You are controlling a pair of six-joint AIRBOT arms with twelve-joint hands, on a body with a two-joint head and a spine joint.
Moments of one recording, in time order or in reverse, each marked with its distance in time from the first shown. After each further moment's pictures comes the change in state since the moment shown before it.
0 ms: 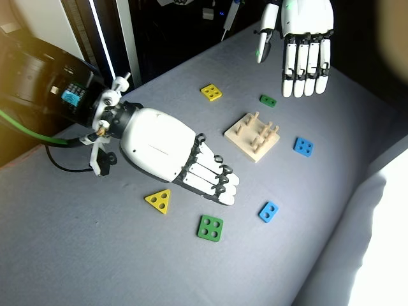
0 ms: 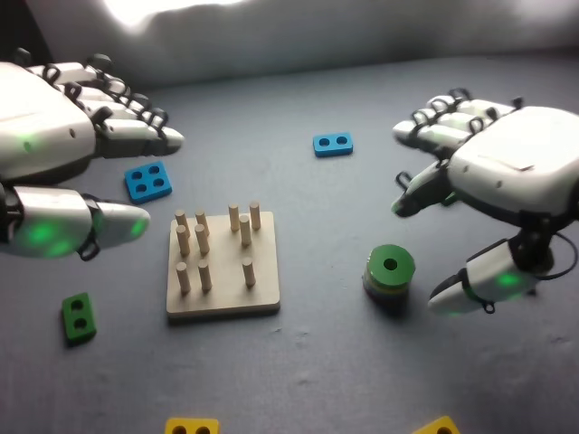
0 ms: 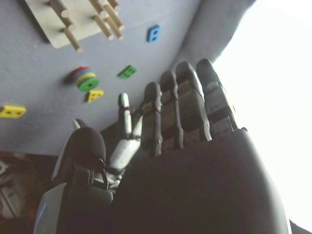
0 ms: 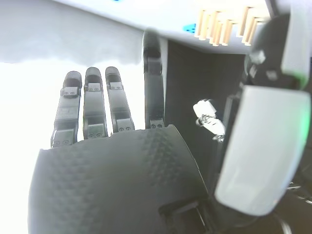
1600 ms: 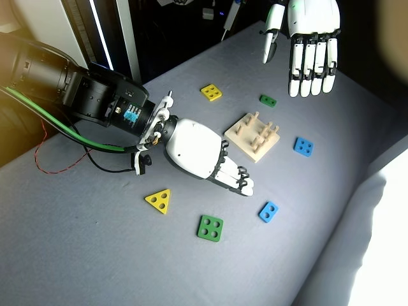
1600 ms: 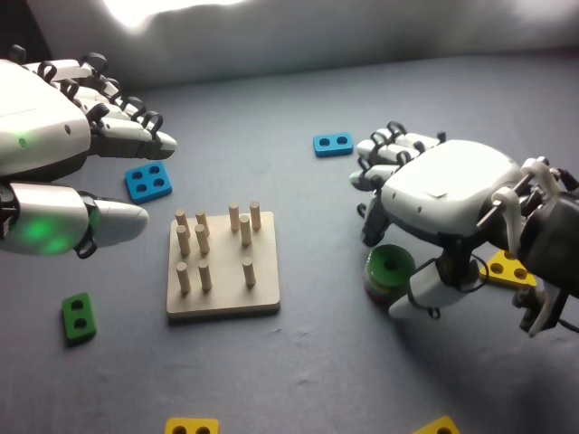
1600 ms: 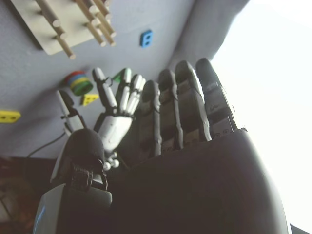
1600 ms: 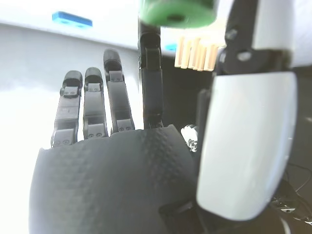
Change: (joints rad) left arm 0.000 0.000 0.002 -0.002 -0.005 0.000; right arm -0.027 -0.214 0.145 0.070 0.044 -0.055
